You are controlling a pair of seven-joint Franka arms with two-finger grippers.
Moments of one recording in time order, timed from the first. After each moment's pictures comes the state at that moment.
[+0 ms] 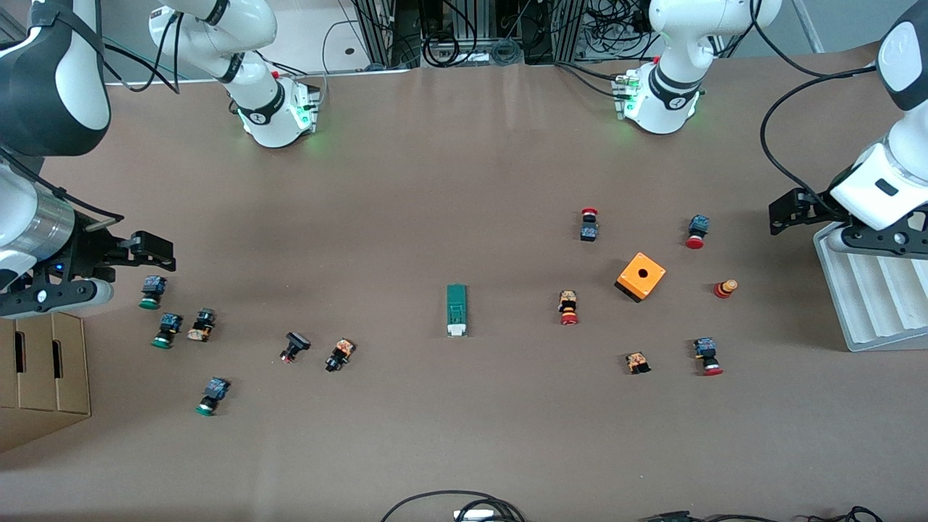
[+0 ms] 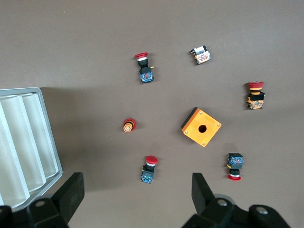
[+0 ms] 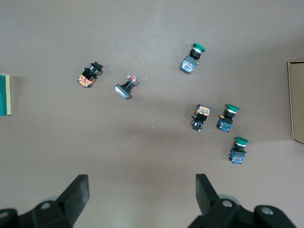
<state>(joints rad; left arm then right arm) -0.01 -0.01 -0.02 -1.72 0.04 1.68 0.11 0.13 0.17 -0.09 -1.45 0.01 1.55 -0.09</state>
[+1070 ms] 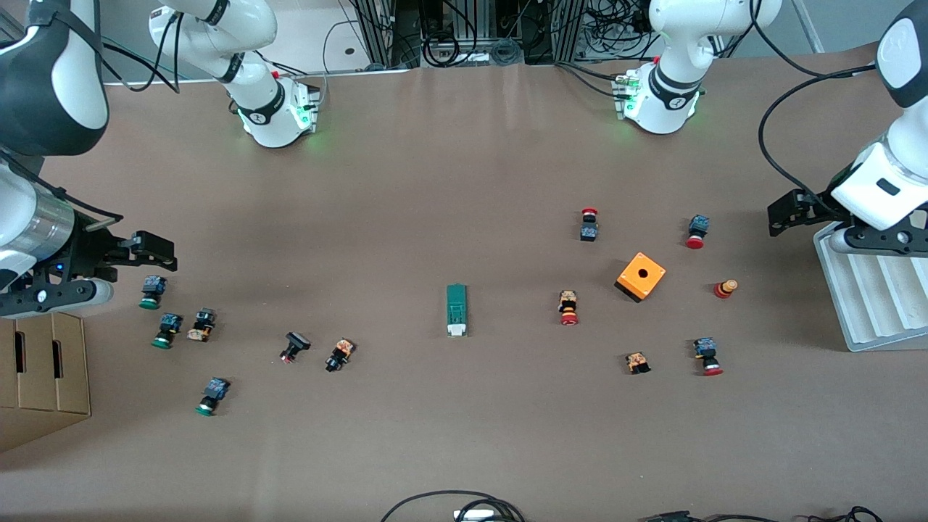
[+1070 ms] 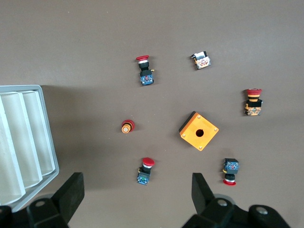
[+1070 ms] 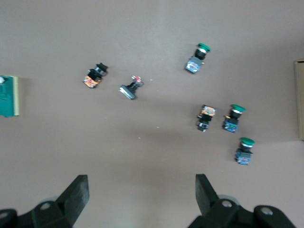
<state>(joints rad) -0.02 -0.01 -0.03 -1.71 0.04 1.68 0.04 0.13 0.17 -0.10 -1.45 0.06 1.55 -0.09</state>
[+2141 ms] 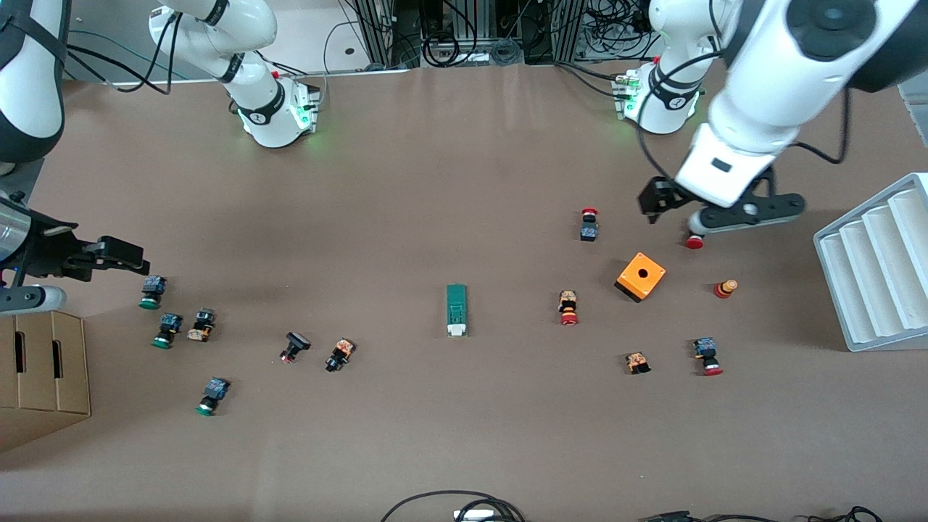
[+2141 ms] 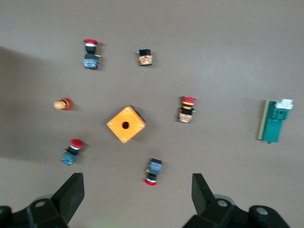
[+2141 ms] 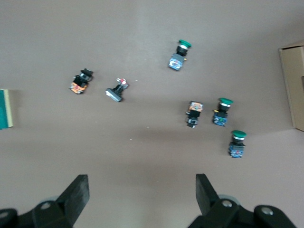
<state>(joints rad) -0.03 0.02 -0.38 -1.65 0.04 1.66 -0.57 0.11 0.17 -0.16 -1.45 0.05 1.55 -0.09</state>
